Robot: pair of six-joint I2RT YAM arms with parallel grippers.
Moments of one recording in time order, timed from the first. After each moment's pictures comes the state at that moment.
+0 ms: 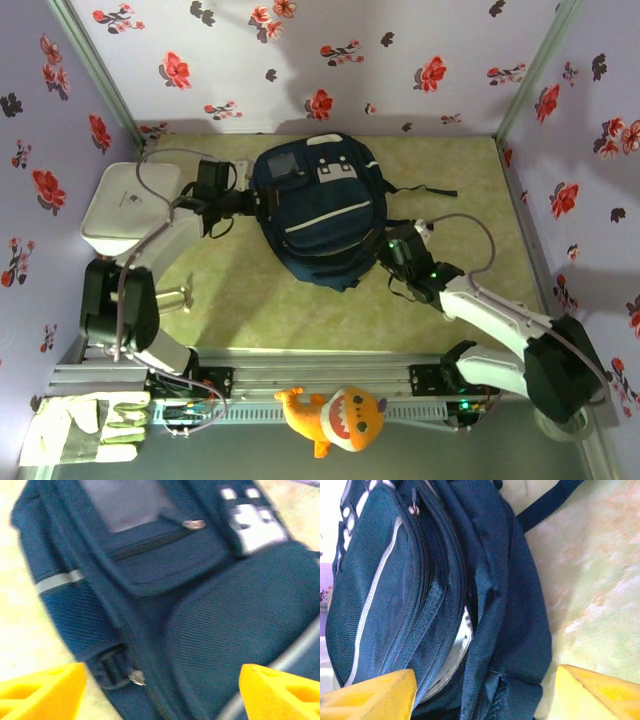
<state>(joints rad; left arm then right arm) -0.28 1.58 1.12 -0.28 0.30 -0.31 0.62 1.16 0.58 -0.12 0.17 1.15</state>
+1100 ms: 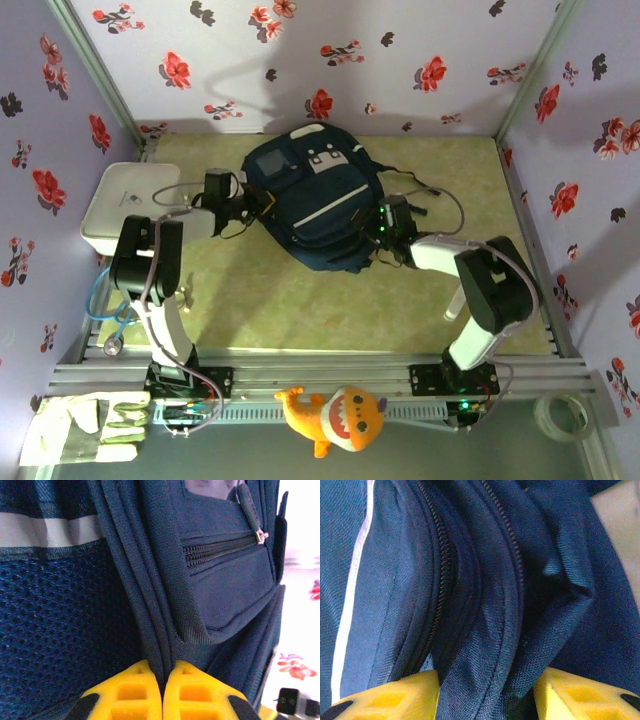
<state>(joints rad) -0.22 1.88 1.02 0.23 0.57 -0.98 0.42 1.70 0.81 0.24 -0.10 0.96</state>
